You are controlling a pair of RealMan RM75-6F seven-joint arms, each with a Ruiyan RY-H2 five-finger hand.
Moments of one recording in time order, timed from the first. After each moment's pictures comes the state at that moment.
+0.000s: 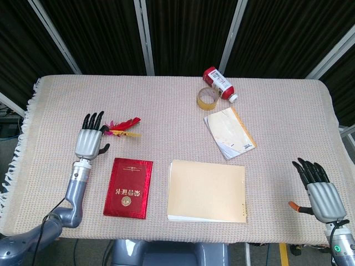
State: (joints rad) left arm -0.66 -1.93 -0.29 -0.66 1.35 1.11 0.11; right arm 0.13 -1.09 0.02 -1.60 -1.55 1.38 0.03
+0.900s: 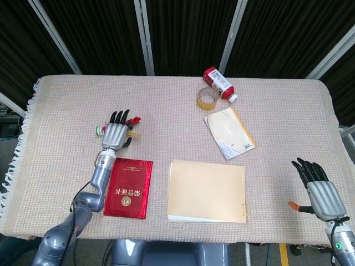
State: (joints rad) left arm -0.93 -2.20 -0.30 -0.19 1.31 0.85 -0.08; right arm 0.15 -1.06 0.01 -1.60 -1.54 1.35 0.08
